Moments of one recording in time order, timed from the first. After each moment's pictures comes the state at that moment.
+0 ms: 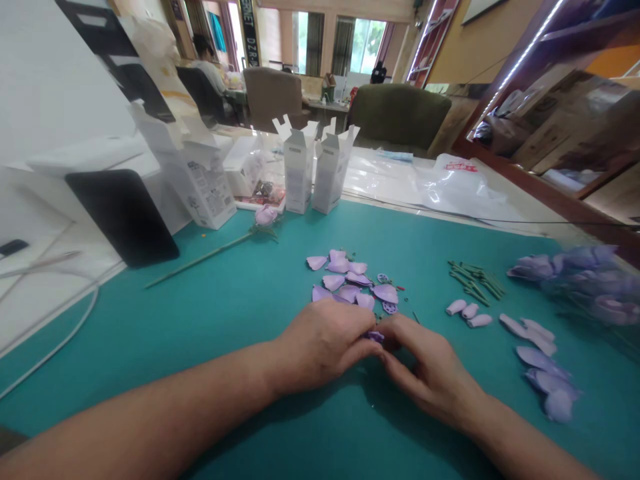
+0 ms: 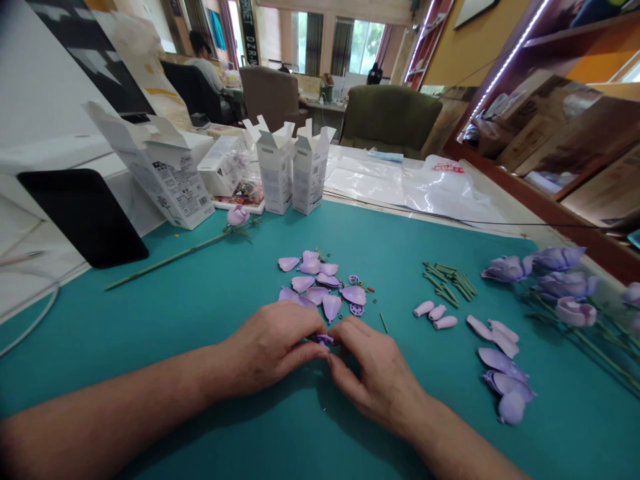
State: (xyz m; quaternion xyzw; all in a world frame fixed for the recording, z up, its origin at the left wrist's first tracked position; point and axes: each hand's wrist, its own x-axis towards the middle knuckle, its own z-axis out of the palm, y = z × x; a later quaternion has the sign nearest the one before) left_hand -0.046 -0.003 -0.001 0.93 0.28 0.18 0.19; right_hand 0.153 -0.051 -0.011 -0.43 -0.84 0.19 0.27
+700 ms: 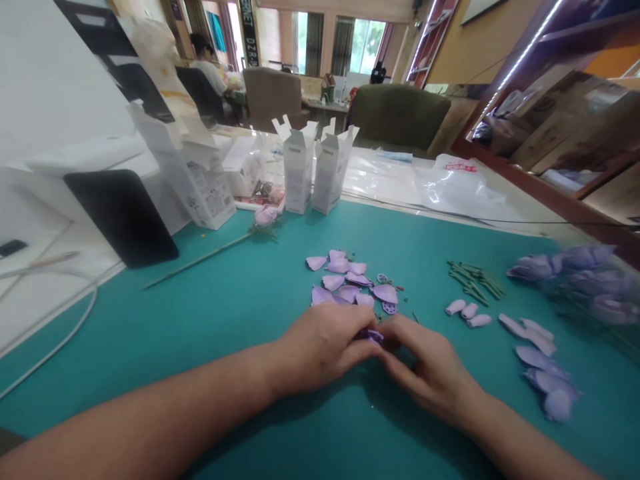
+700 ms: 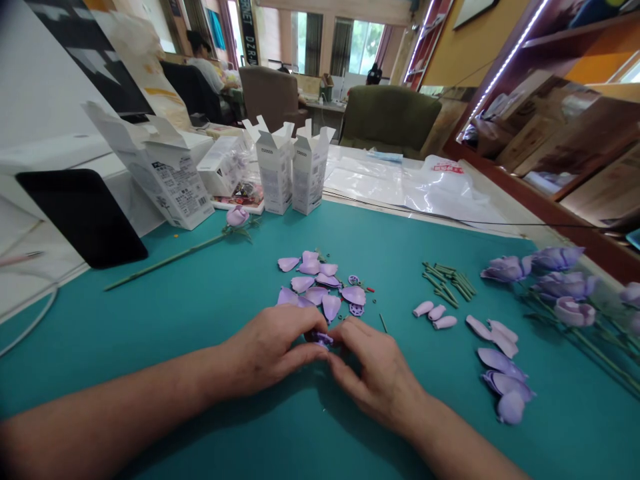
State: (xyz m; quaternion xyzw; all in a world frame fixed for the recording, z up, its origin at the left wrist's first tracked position) left_hand -0.045 -0.005 0.006 0.88 0.31 0.18 0.32; right_hand 0.155 -0.049 -0.011 -0.42 -0.84 0.18 0.28
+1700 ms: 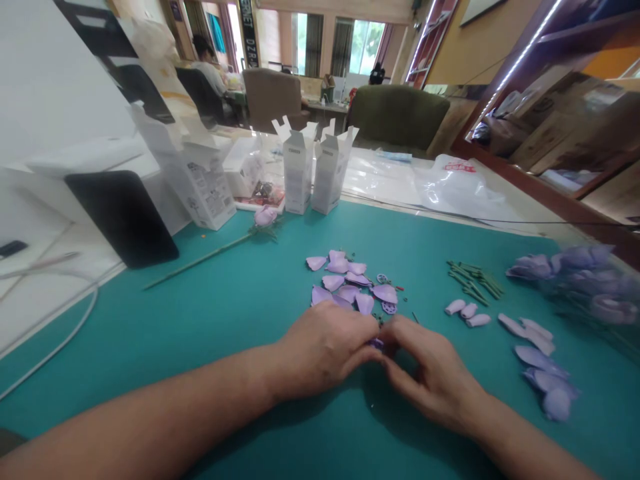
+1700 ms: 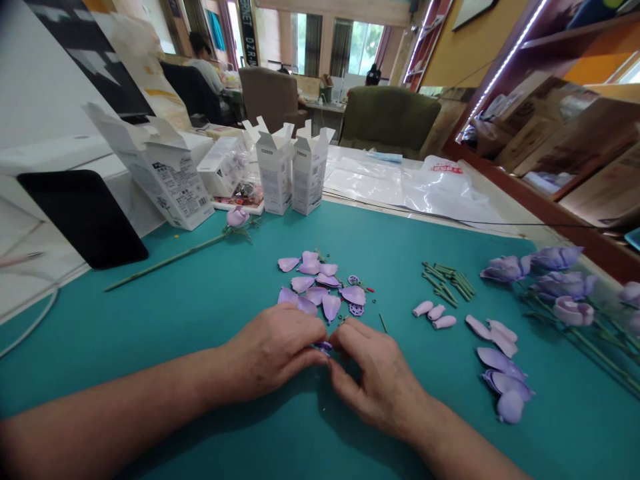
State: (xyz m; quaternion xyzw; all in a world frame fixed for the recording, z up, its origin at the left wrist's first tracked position) left_hand -0.044 -0.005 0.001 0.94 0.25 0.15 0.19; right_hand 0.151 -0.053 -0.006 -0.43 -0.84 0.17 0.27
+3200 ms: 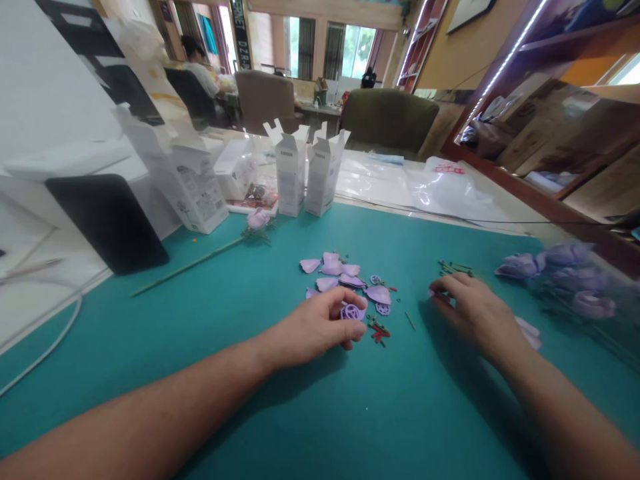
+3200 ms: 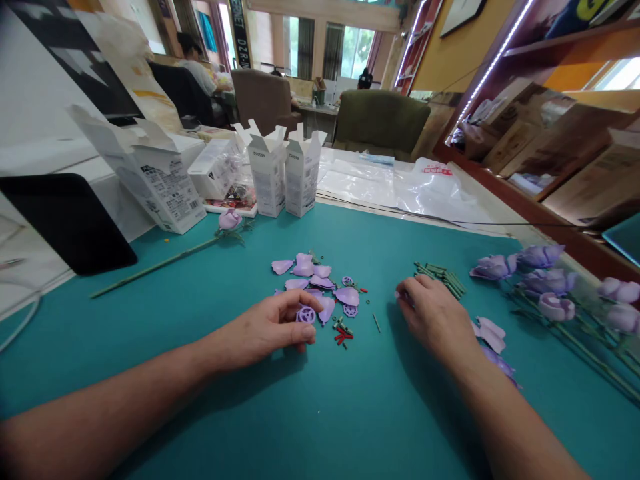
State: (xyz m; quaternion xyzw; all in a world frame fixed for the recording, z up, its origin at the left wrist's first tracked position) left_hand -0.042 0.009 0.004 0.61 0.37 0.20 0.67; right_hand 0.261 -0.003 -0.020 -0.62 -0.76 -0.10 0.14
